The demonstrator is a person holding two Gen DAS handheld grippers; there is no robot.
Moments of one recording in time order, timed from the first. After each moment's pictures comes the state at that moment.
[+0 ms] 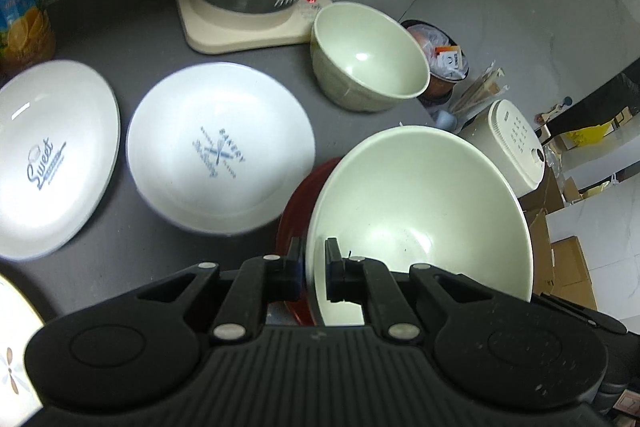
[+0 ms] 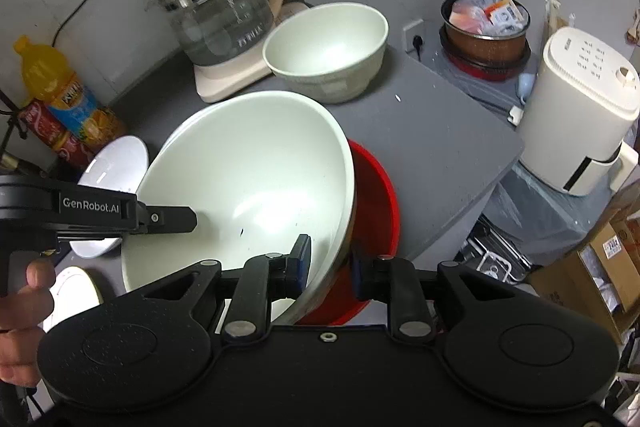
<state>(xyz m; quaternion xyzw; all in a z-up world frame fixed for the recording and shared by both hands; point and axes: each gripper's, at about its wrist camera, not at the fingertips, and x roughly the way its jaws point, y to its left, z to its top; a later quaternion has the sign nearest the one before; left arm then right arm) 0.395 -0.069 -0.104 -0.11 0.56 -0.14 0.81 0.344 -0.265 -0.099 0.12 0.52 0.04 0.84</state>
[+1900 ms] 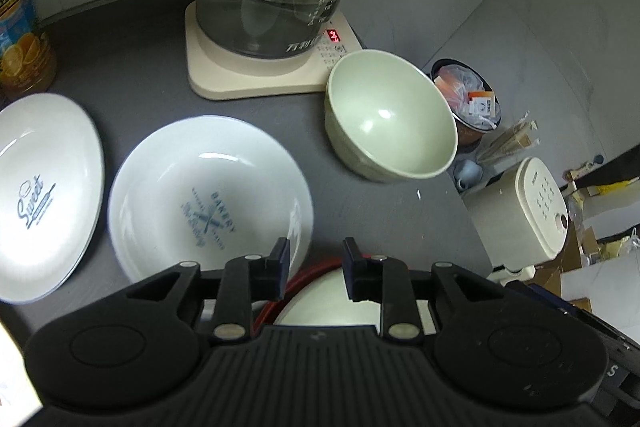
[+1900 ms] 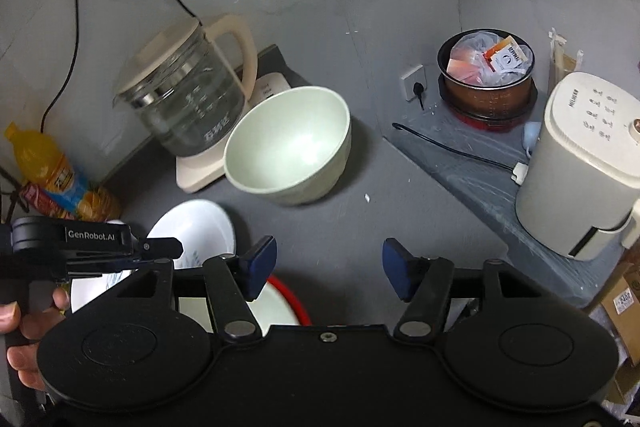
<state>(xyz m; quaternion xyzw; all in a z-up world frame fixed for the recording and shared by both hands) 0.458 -0.095 -0.105 -0.14 0.55 -0.08 0.82 0.422 -0.350 -0.093 0.16 0.47 0.06 0.86</state>
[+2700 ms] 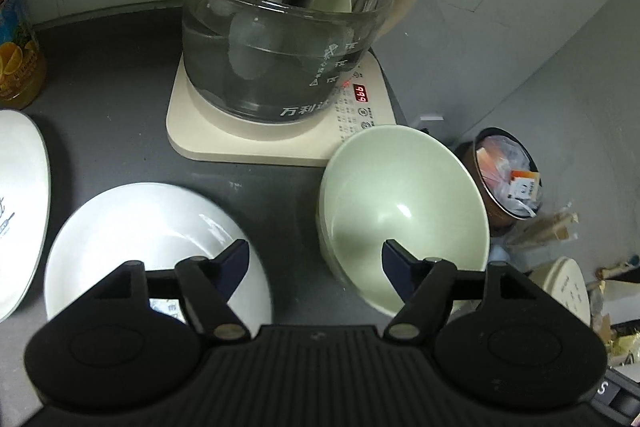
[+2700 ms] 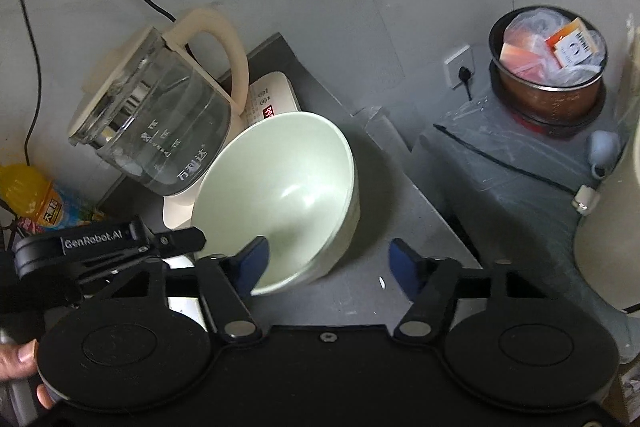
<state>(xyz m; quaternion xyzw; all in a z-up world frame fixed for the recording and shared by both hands) 0.539 -0.132 -0.137 -0.19 0.52 0.03 0.84 0.543 -0.371 -0.155 0.19 0.51 0.13 0.83</state>
